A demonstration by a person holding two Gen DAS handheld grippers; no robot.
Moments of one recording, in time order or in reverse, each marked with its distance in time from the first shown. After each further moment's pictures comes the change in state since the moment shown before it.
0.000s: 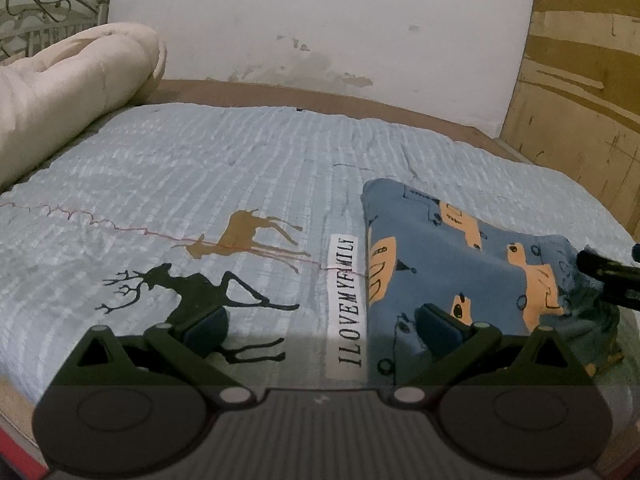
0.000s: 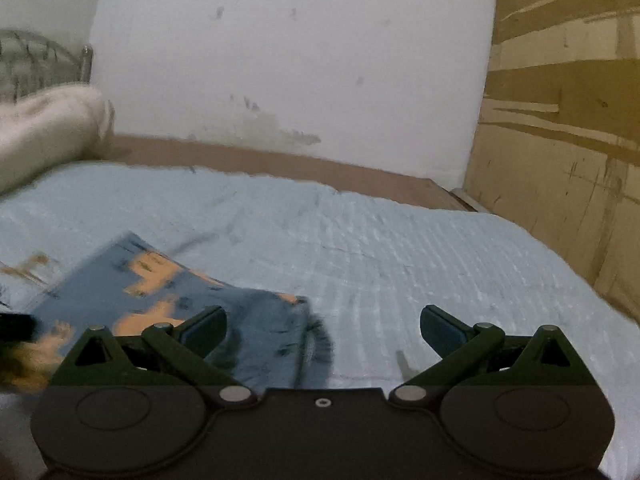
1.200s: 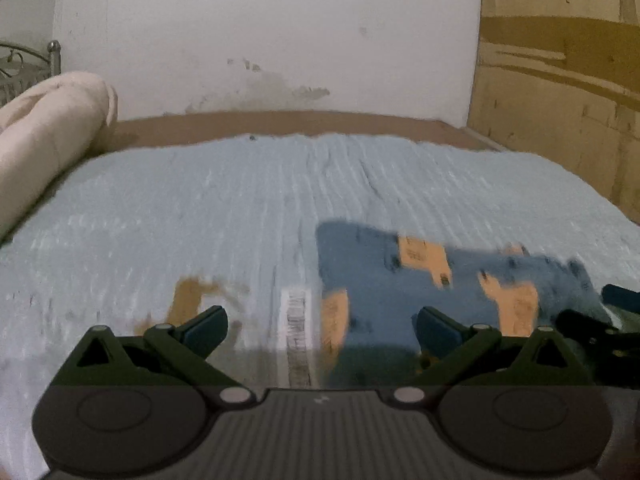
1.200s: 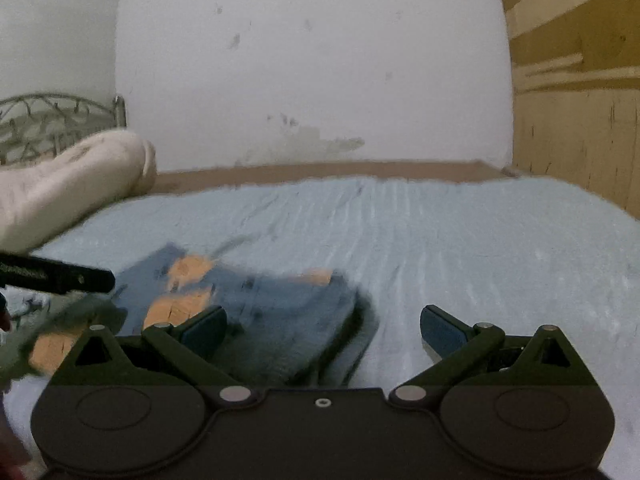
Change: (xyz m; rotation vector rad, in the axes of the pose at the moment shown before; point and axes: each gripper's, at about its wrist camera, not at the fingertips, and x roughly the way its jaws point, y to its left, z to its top) left arm 0.014 -0.033 0.026 0.166 -0.030 -0.037; right arm -0.009 -0.022 -0.039 0.173 -0.031 0.239
